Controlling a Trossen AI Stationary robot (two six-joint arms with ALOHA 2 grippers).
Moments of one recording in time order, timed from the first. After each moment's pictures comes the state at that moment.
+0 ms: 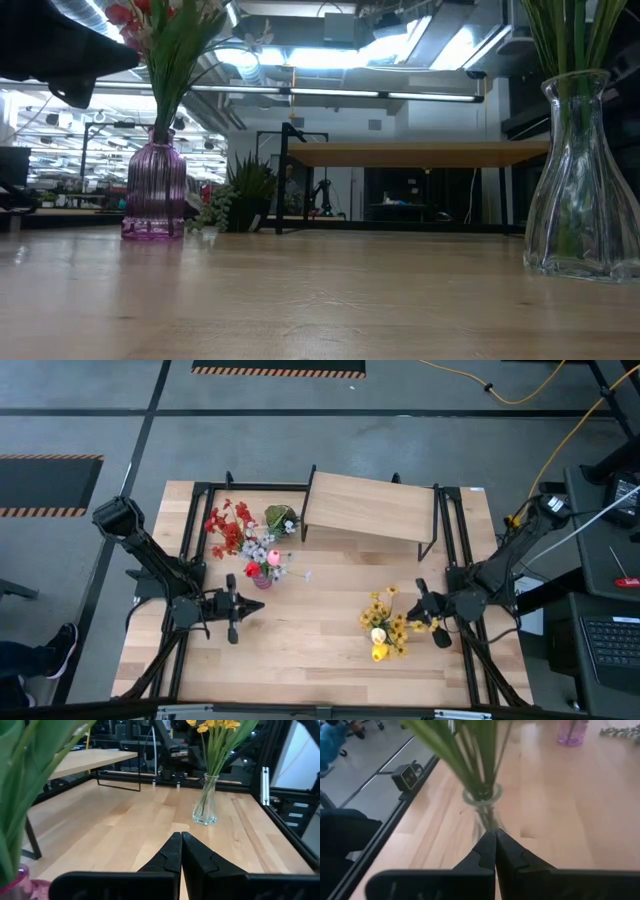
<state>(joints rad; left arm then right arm) -0.87 1.22 0.19 0.85 -1.06 -0.25 0.81 0.76 0.26 0.03 0.49 0.43</state>
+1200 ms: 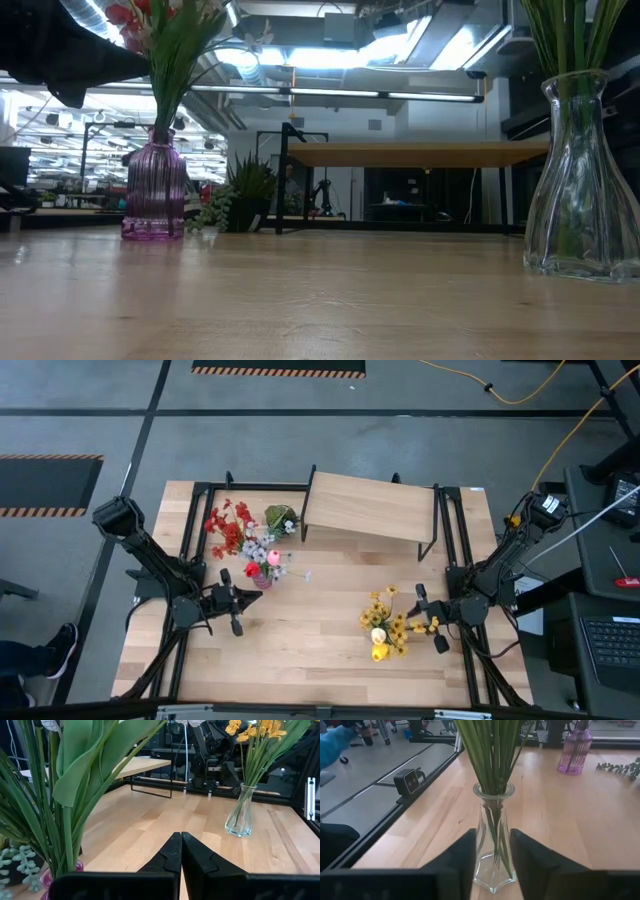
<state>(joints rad) -0.87 1.22 0.19 0.85 -1.24 -0.25 0.91 0.93 0.08 0.54 0.63 0.25</state>
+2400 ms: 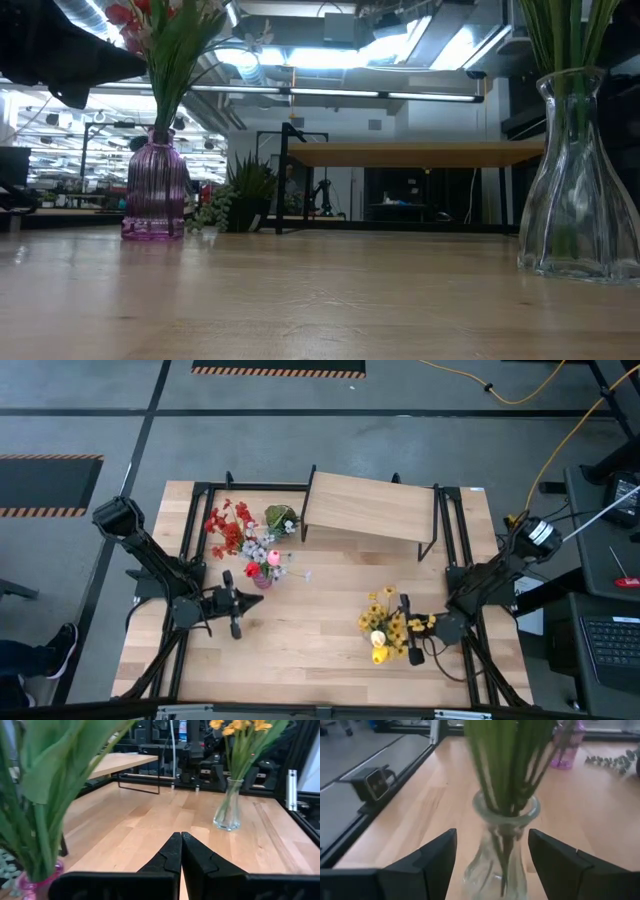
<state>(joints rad) -0.87 1.22 0.19 0.83 -1.17 -0.25 0.83 1.44 0.28 0.77 0.69 0.27</state>
